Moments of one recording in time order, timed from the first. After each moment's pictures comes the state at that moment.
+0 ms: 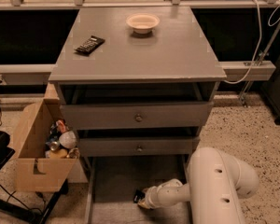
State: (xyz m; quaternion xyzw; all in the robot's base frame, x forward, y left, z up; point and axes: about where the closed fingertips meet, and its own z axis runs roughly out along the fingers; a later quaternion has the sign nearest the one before) arm 0.516 -0.017 0.111 -0.54 0.80 0.15 0.21
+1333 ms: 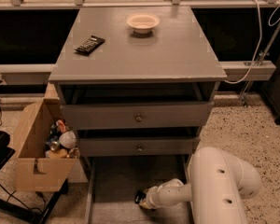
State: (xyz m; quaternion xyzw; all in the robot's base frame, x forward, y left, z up) arm 0.516 -0.017 0.114 -0.54 0.80 0.15 0.21
